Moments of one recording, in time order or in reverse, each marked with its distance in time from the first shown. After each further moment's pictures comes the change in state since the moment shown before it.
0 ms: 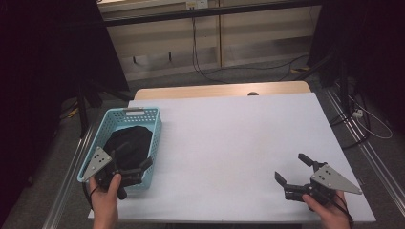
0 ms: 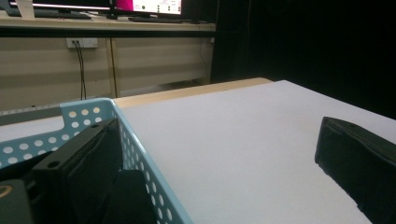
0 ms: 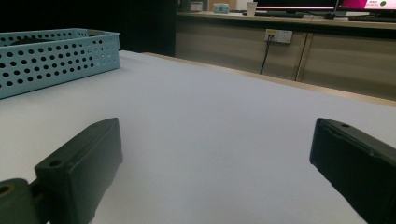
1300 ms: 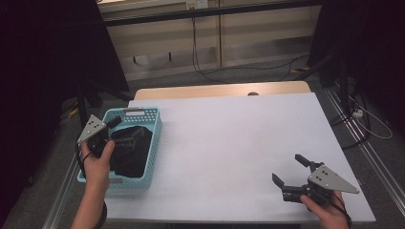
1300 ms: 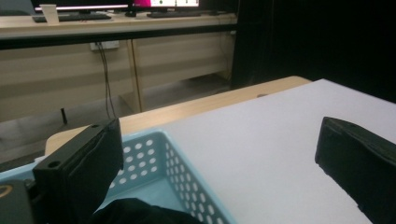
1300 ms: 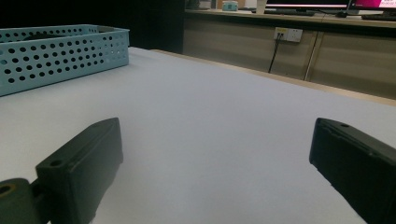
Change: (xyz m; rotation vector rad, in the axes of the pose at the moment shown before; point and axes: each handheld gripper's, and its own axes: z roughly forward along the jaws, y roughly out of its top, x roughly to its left) left arm 0.060 0.042 0.037 0.057 0.069 0.039; right arm 0.005 0.000 0.003 0.010 0.033 -0.013
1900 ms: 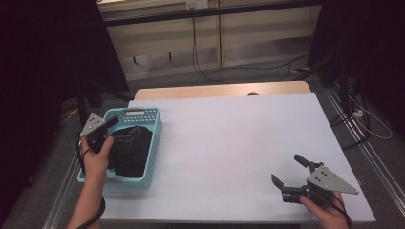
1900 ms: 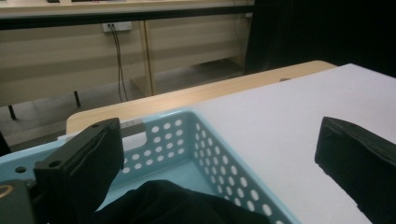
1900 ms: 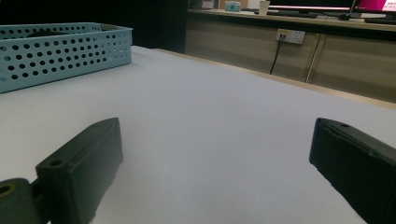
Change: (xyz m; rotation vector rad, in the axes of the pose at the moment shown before) left arm 0.028 -0.015 0.013 0.061 0.044 -0.011; right arm 0.001 0.001 0.000 0.001 0.010 -0.017
